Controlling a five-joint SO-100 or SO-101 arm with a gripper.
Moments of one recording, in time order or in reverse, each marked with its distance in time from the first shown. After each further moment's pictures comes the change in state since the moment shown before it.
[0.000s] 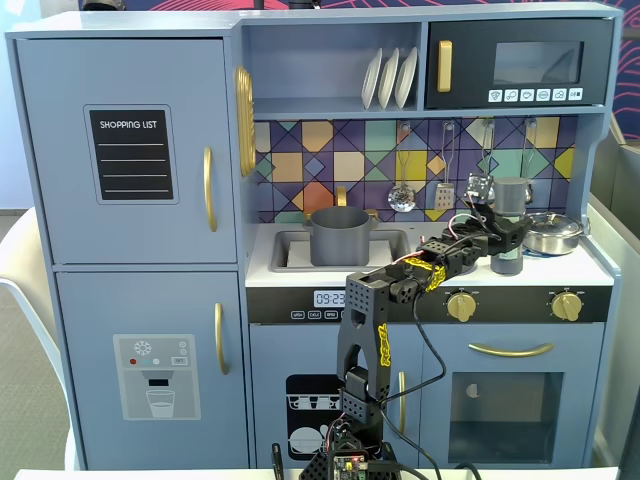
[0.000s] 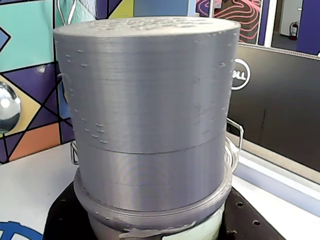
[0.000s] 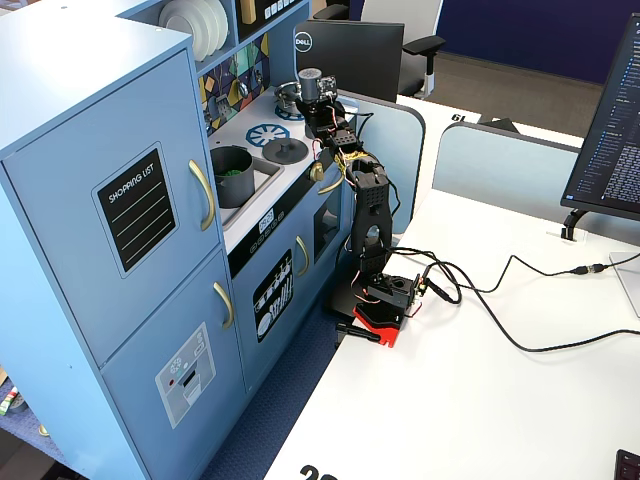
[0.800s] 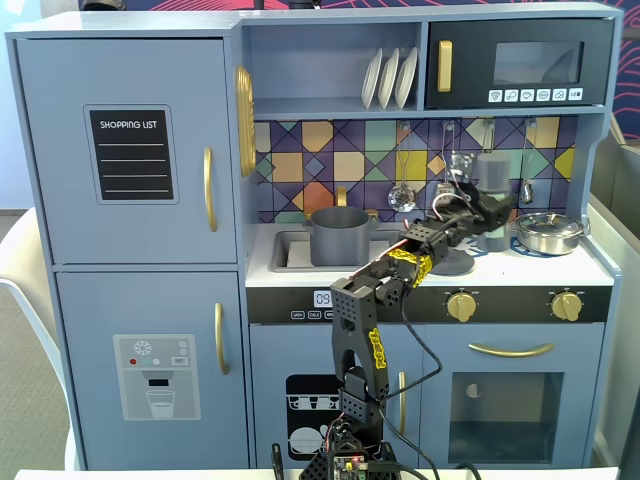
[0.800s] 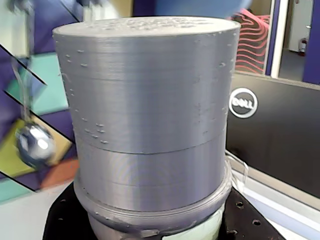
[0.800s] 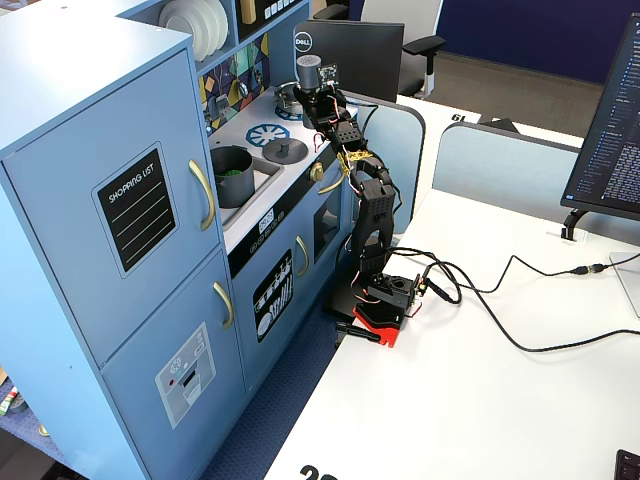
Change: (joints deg) arm -1.5 10.6 -0.1 8.3 0.0
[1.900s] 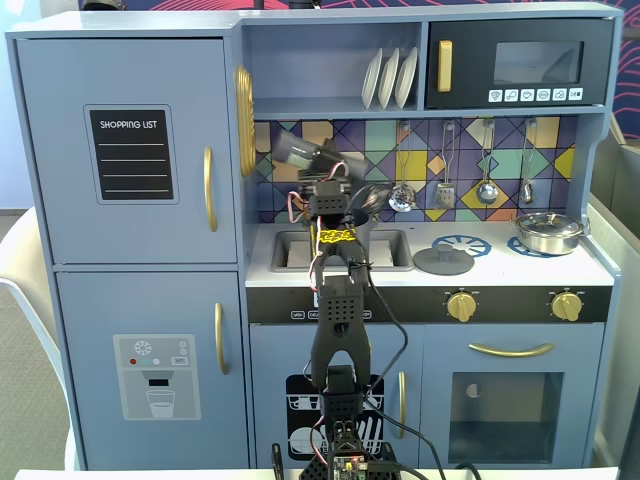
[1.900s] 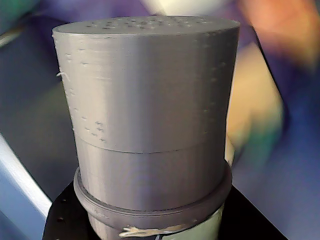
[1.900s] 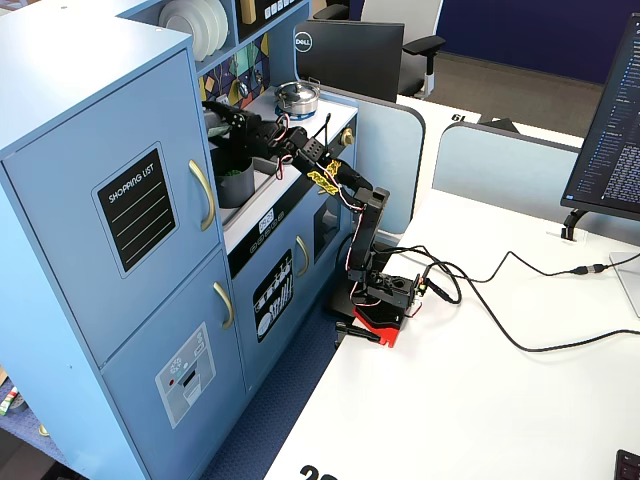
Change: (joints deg) arm -46.3 3.9 -20.7 31.5 109.0
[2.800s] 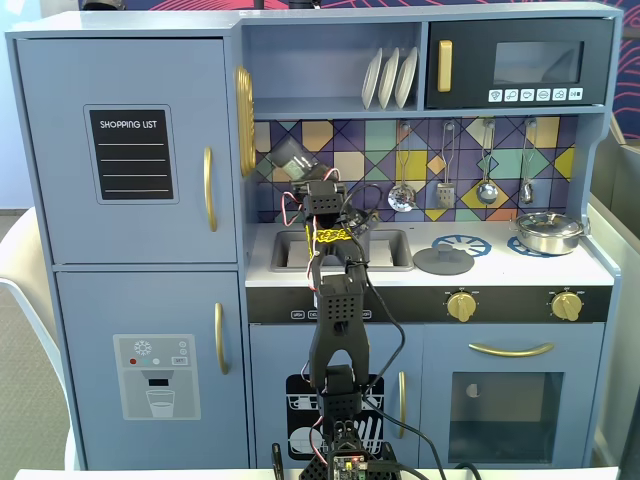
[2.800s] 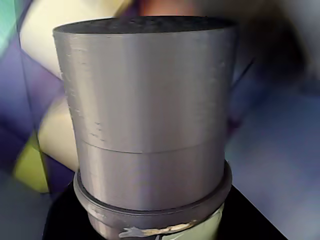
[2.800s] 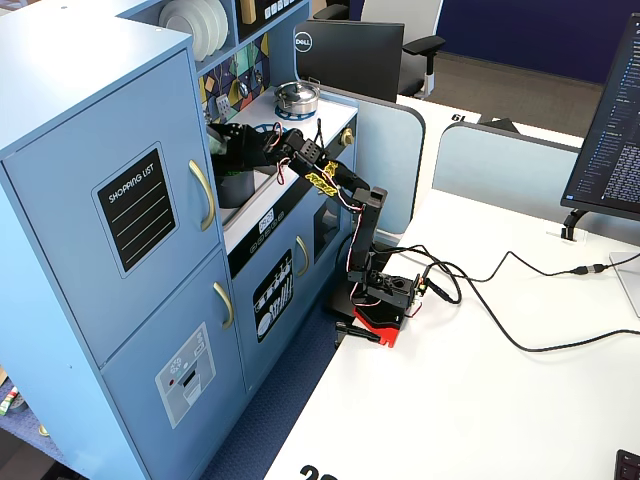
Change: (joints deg) arm -5.7 -0.9 -0.7 10.4 34.0
